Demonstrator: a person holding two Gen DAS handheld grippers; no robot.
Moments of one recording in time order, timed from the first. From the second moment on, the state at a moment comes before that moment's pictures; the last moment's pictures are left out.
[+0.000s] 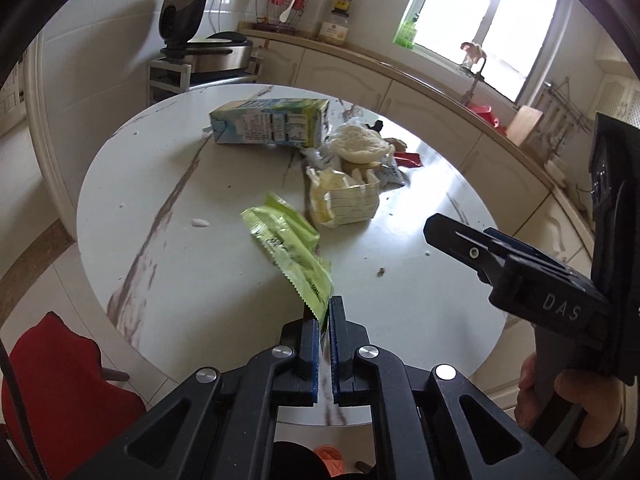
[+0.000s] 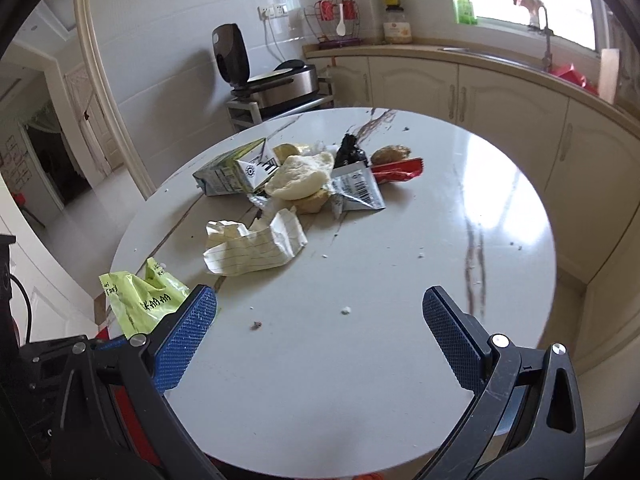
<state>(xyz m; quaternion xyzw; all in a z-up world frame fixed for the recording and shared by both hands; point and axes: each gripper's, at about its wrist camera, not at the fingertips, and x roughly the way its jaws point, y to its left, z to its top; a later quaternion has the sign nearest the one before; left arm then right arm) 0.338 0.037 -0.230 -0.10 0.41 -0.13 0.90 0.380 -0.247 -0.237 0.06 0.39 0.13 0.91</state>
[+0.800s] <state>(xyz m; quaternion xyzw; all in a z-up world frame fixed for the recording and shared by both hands) 0.382 0.074 -0.231 -0.14 0.41 -0.06 0.90 0.433 -0.208 -0.264 0.06 0.43 0.20 0.88</state>
